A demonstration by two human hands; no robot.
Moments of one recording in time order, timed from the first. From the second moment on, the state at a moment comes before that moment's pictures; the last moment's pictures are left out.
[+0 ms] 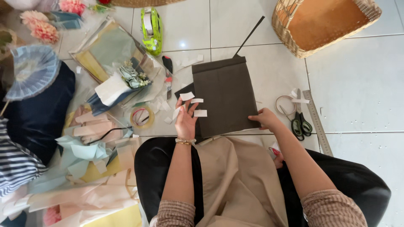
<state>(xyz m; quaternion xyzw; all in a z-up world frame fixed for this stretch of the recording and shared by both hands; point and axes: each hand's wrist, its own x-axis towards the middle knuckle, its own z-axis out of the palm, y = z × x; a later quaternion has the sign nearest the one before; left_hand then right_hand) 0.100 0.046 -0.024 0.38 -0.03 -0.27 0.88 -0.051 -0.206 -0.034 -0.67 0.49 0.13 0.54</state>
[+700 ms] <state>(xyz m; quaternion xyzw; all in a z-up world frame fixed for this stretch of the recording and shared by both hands) 0.121 0.022 -0.088 0.99 -0.06 0.10 0.07 -0.062 -0.221 -0.055 -0.64 0.39 0.06 0.66</state>
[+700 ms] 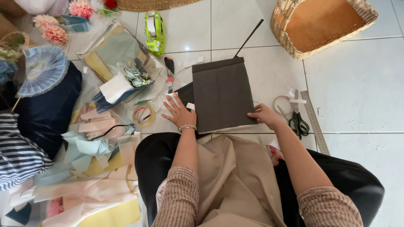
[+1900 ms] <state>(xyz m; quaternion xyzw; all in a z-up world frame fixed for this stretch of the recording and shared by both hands) 0.040 0.063 0.117 0.89 -0.18 -0.06 0.42 -0.118 -0.195 0.093 -0.98 0.13 0.01 0.12</state>
